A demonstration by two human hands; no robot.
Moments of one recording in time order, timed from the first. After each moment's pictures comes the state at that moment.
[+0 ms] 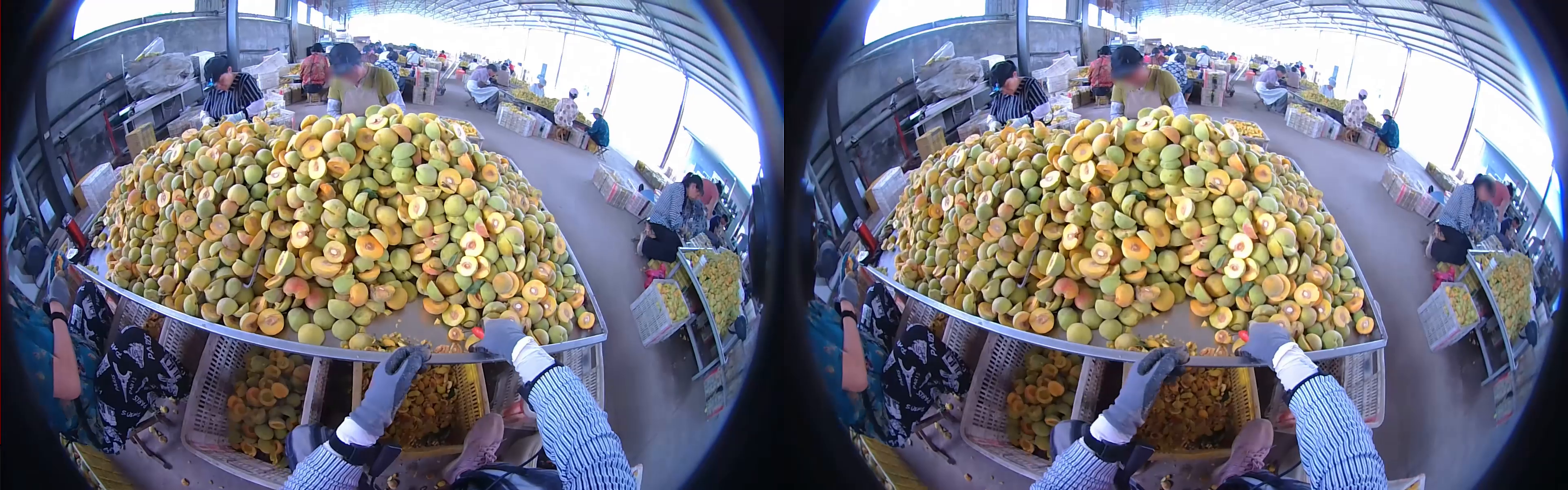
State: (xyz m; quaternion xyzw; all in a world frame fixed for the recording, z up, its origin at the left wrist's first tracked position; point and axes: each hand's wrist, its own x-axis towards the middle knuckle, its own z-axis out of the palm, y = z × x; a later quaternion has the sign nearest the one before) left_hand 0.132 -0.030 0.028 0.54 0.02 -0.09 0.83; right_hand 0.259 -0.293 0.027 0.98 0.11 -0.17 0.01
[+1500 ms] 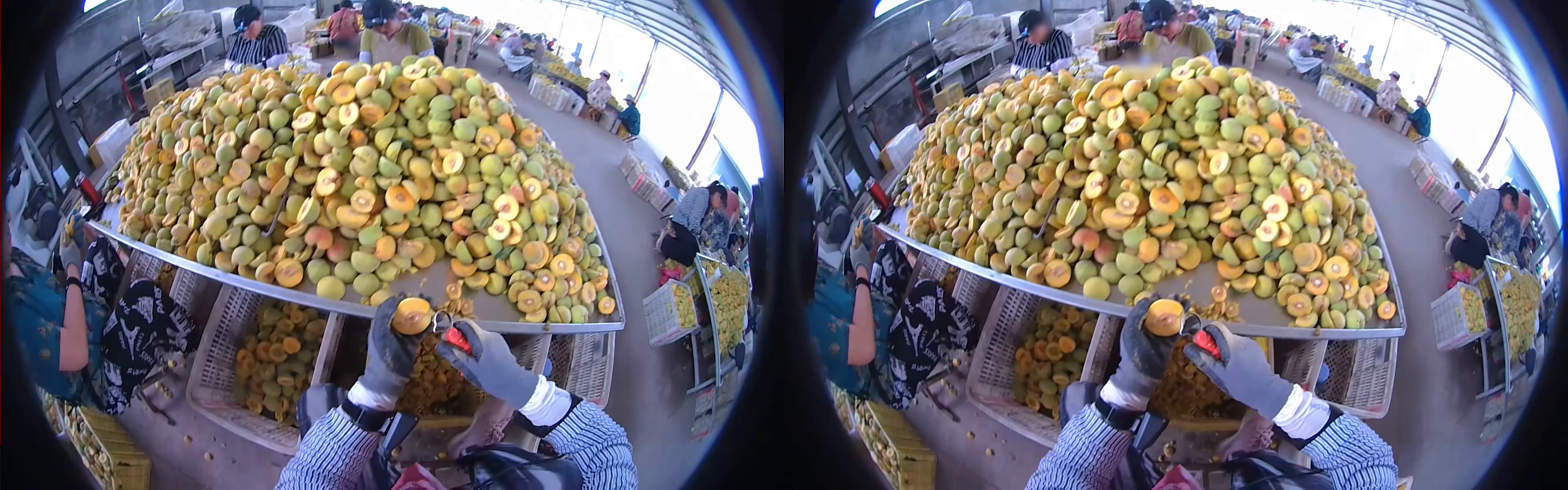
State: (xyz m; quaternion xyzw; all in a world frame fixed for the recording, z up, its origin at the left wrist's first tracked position) left_hand 0.132 -0.019 -0.005 0.63 -0.02 0.24 0.74; right_hand 0.136 -0.188 0.091 0.89 0.24 -0.09 -0.37
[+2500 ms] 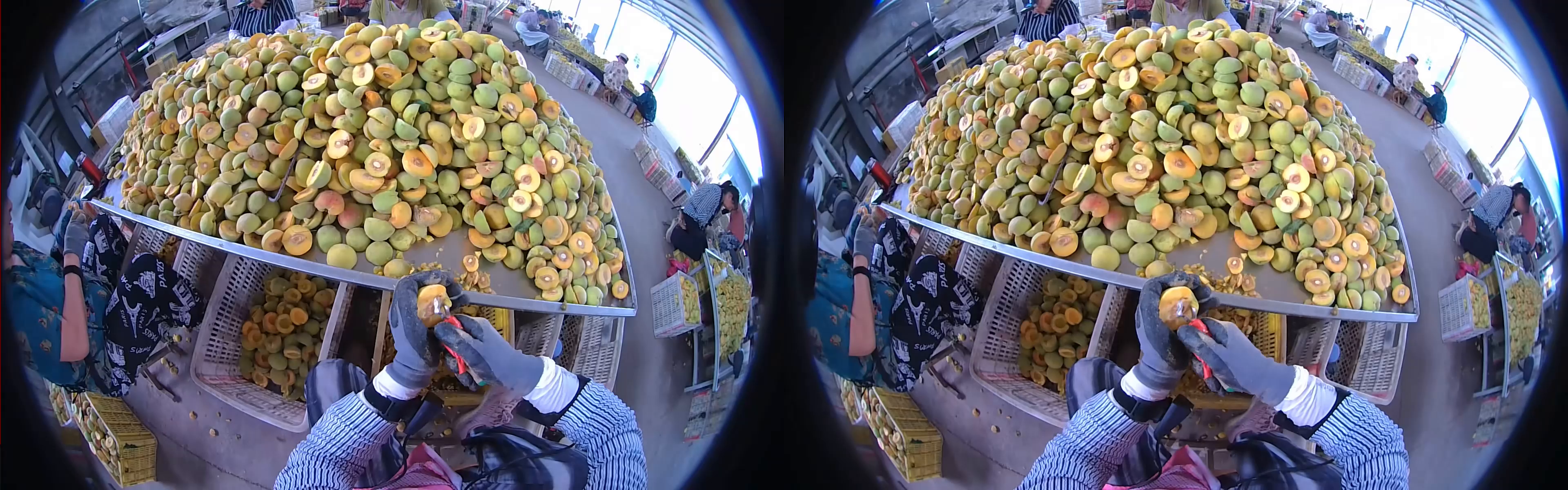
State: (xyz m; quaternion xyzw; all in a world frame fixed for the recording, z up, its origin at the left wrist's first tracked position) left_hand 0.119 -0.040 0.027 0.40 0.02 0.18 0.90; right_hand 0.125 -0.160 0.097 0.71 0.06 -0.40 -0.58
